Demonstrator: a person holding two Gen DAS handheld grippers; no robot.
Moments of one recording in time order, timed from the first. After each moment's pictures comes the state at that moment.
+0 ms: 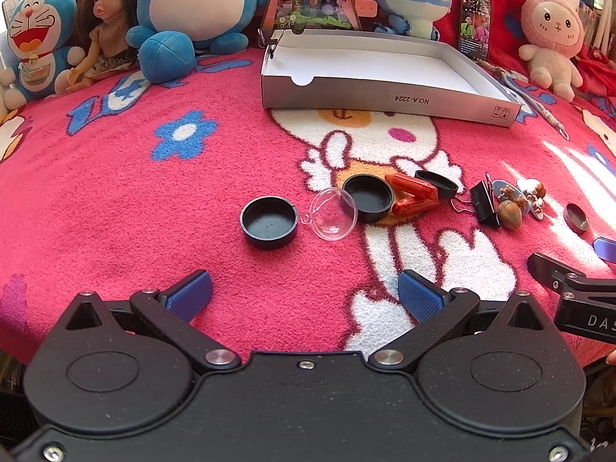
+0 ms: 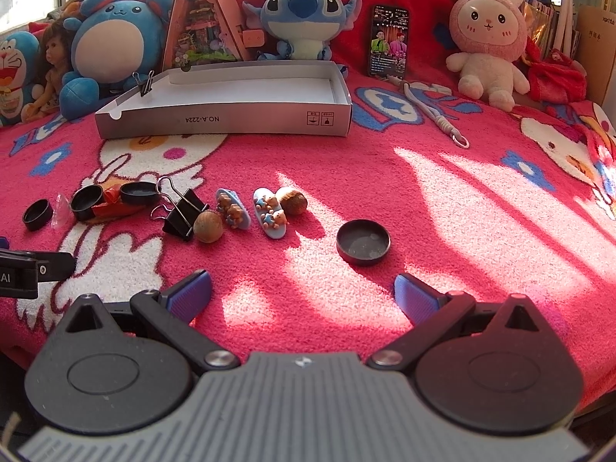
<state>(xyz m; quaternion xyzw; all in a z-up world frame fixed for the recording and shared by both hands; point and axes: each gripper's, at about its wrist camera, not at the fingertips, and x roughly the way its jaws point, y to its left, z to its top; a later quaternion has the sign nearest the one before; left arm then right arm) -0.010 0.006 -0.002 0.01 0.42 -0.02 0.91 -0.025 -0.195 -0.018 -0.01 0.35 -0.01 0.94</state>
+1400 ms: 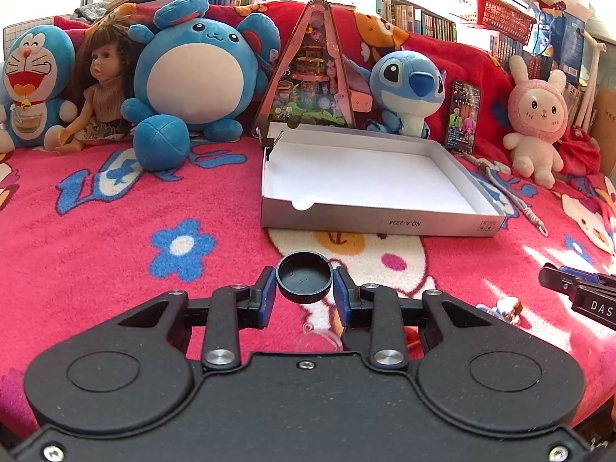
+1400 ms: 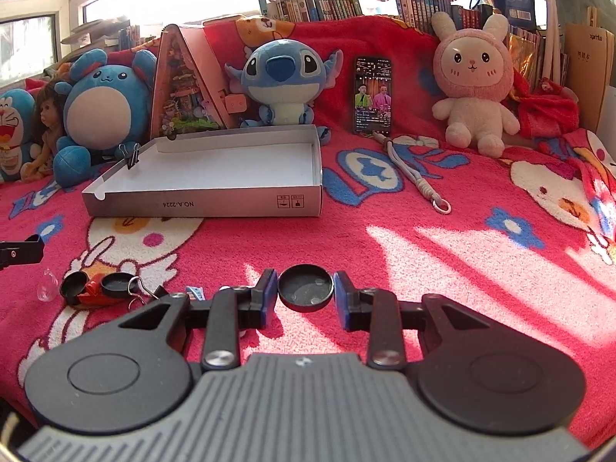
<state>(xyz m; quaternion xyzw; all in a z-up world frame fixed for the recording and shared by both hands) 0.033 0.028 0.051 -0.05 0.32 -0.06 0.95 0.007 -0.230 0.022 0.03 0.28 0.00 0.96</state>
